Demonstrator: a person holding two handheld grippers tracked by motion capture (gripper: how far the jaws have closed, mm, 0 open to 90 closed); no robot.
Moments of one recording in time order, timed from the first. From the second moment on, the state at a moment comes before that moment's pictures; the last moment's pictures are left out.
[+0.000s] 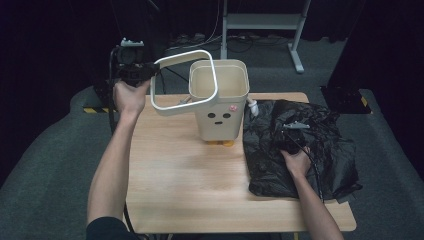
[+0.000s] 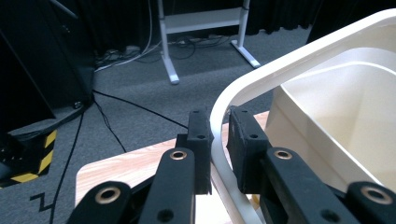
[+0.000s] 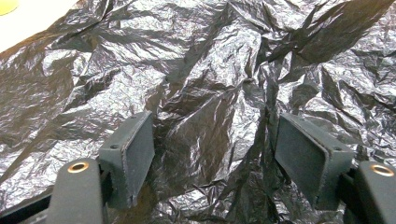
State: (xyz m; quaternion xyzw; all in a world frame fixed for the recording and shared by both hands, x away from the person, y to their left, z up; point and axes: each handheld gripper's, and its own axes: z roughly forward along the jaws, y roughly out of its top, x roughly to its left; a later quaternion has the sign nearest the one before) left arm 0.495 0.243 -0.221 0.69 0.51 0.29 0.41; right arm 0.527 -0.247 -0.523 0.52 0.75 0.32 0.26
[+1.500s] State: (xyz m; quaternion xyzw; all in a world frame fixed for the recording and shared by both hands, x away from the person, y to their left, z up) left arm 0.456 0.297 -0.236 0.66 0.54 0.32 0.41; right arm 0.527 -0.246 -0.523 0.51 0.75 0.32 0.26
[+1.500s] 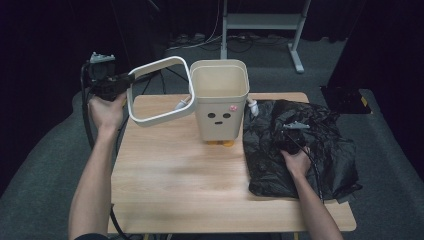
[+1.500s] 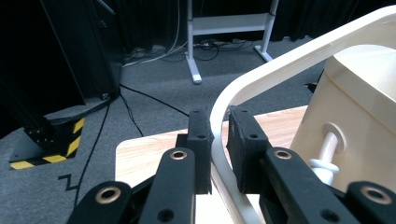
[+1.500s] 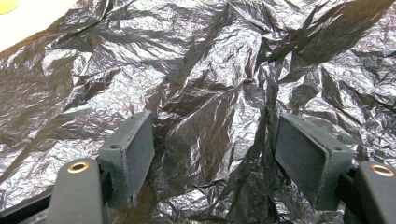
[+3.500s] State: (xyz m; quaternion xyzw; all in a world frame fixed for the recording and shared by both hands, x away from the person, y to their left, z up) left arm 0.420 0.330 -0.298 0.64 0.58 0.33 0.37; right arm 0.526 -0.246 -0.523 0.51 0.75 0.32 0.26
